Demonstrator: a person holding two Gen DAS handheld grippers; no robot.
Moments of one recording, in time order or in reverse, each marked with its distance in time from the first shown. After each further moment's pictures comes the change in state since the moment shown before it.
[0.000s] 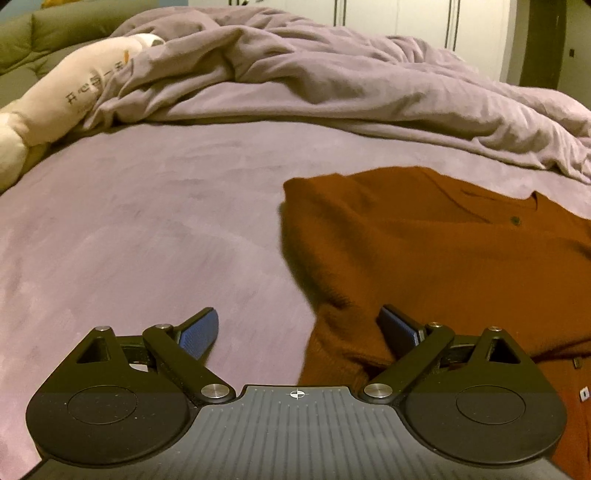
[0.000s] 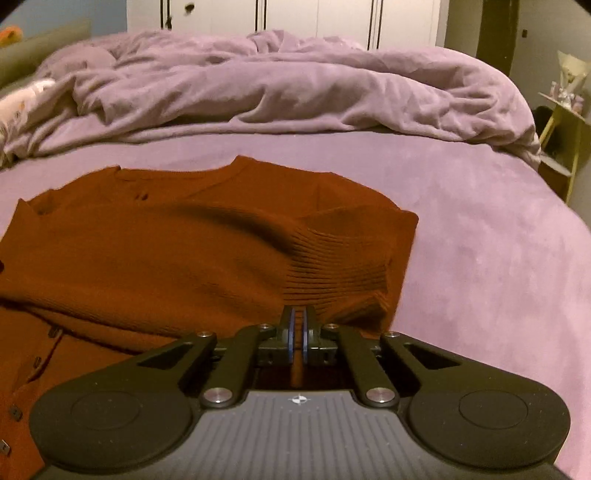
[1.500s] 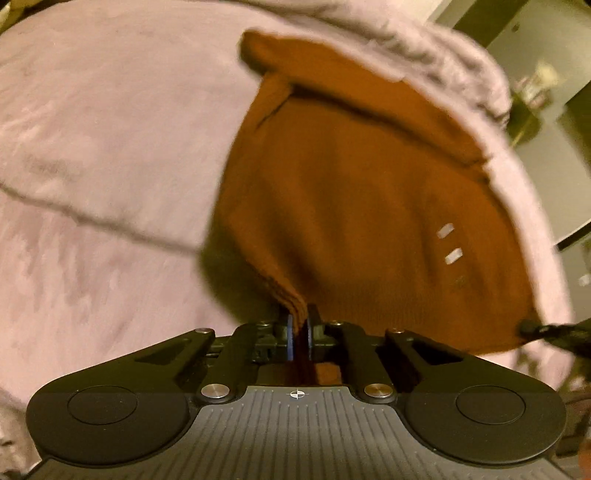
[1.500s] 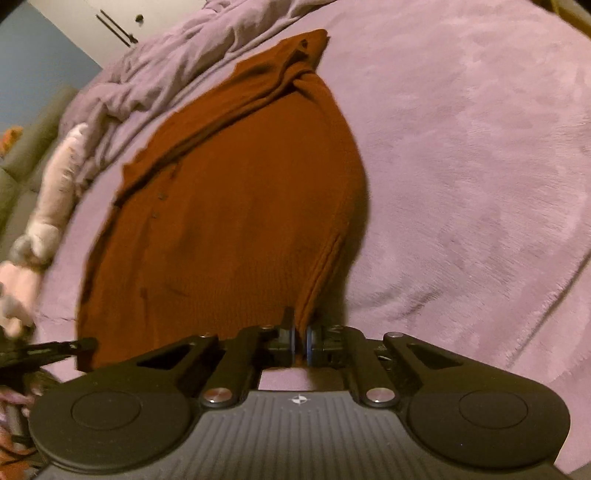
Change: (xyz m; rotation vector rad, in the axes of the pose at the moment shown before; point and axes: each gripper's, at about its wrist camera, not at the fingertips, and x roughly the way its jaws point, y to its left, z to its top) left arm -0.166 0.073 -0.120 -0.089 0.330 -0.458; right arm -0.197 -0.053 -0.179 0.478 0.273 0.342
